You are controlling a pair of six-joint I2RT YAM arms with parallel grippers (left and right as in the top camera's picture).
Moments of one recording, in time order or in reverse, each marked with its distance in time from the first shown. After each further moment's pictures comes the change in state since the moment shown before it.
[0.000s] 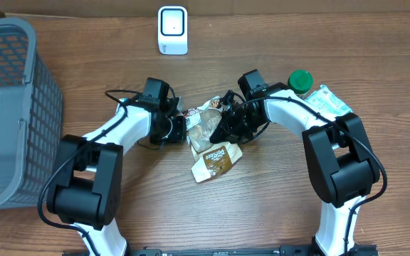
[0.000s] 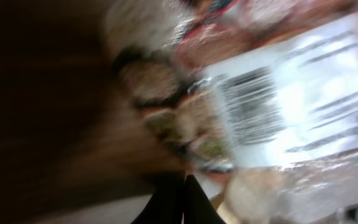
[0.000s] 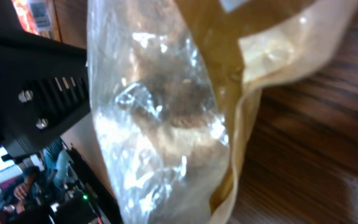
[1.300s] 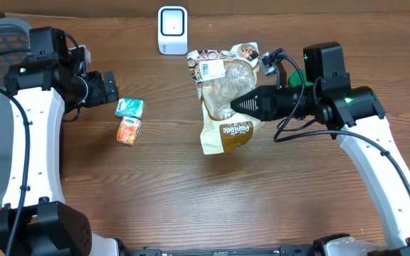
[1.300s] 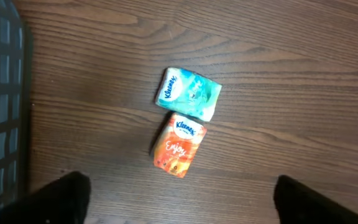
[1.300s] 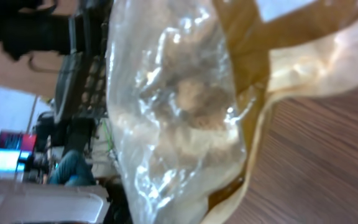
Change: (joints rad) left arm 0.392 -0.249 0.463 -0.497 -0.245 0.161; right arm -0.149 -0.616 0.024 -0.079 -0.144 -0.021
